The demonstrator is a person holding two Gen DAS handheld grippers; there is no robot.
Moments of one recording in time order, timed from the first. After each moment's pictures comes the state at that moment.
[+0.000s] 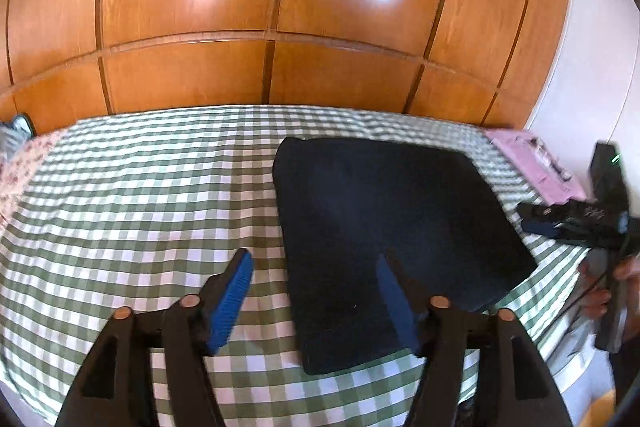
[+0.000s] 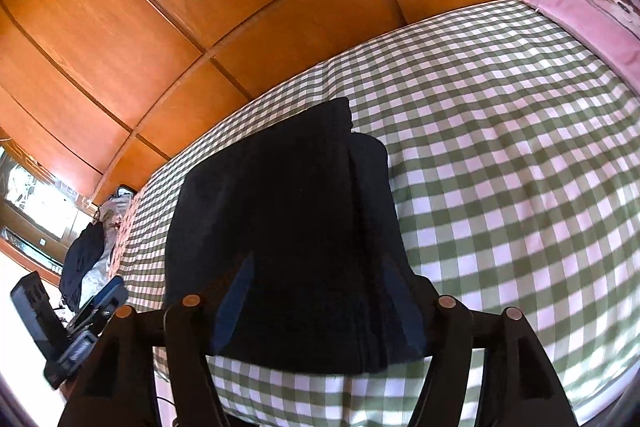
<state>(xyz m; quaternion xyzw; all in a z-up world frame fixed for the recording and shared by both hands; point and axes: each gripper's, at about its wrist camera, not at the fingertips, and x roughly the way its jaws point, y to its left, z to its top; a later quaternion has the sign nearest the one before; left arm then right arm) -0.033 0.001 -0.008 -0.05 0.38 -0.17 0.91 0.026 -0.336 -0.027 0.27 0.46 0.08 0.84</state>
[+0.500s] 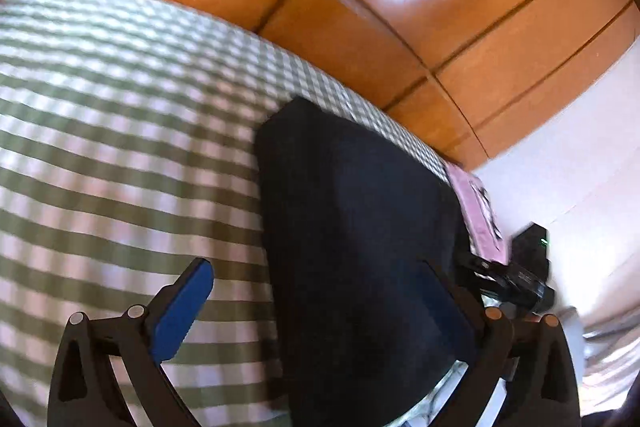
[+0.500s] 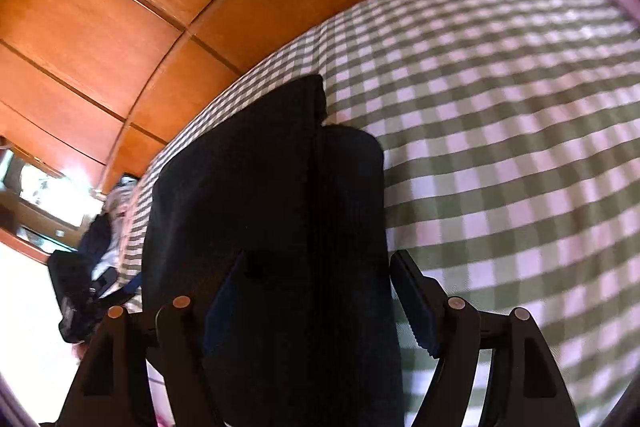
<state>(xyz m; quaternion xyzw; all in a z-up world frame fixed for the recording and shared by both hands) 0.061 0.030 -0.082 -0.25 0.47 -0.27 0.80 0.078 -0.353 -0.083 0.31 0.51 0.13 0.79</state>
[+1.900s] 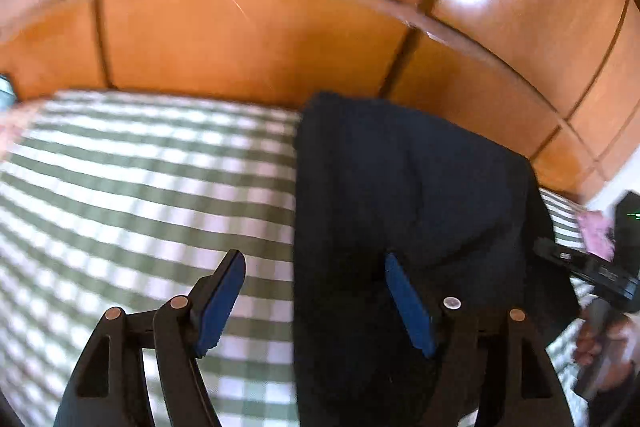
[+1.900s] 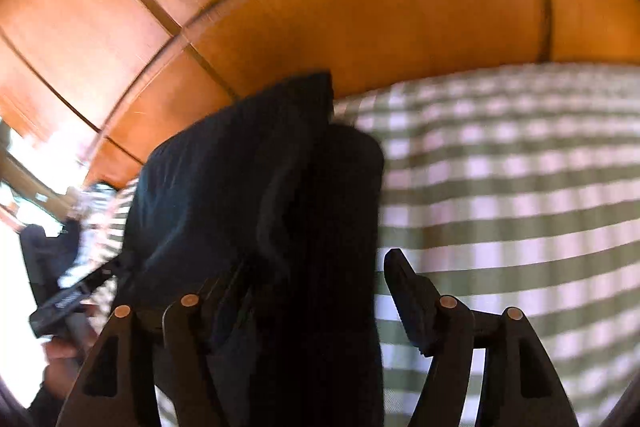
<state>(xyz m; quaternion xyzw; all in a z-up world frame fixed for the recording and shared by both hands) 0.216 0.042 -0.066 -0.10 0.44 -0.06 0.89 0.286 -0.254 -0.081 0.19 0.48 0.13 0.85</state>
